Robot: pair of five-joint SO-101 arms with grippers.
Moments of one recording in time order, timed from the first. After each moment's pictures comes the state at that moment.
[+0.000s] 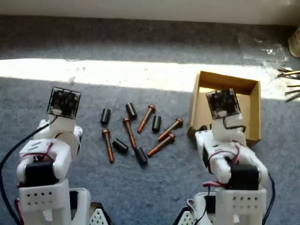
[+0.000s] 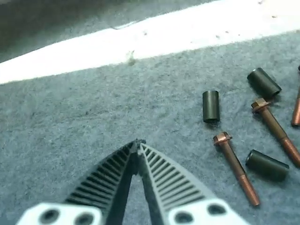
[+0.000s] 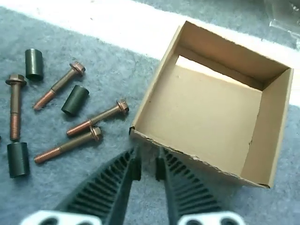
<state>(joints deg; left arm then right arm) -11.7 -68.4 55.1 69.8 -15.1 -3.9 -63.3 44.8 74.9 16.8</state>
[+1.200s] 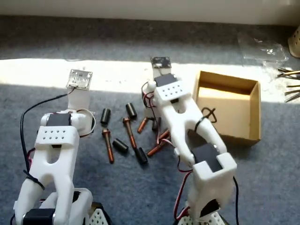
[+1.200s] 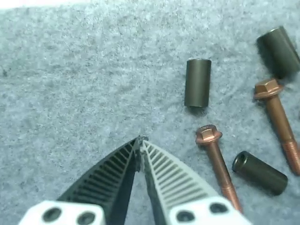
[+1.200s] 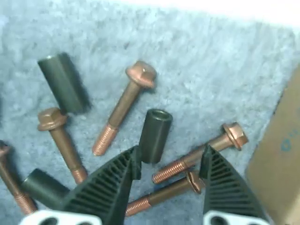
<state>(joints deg) -8.6 -30.1 50.5 53.9 -4.0 -26.4 17.6 -2.5 74.8 -15.5</state>
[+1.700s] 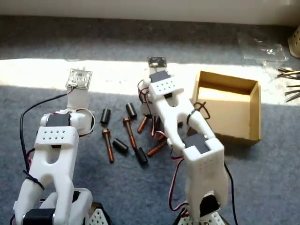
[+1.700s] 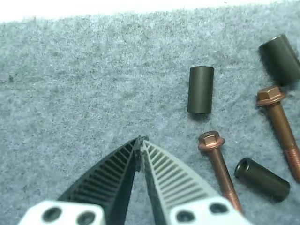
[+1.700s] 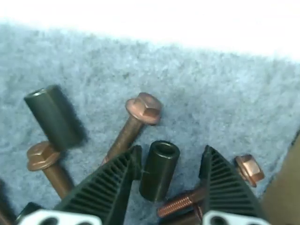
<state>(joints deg) -8.8 -30.1 50.6 52.8 -4.0 -26.4 29.4 -12.4 74.8 -16.0</state>
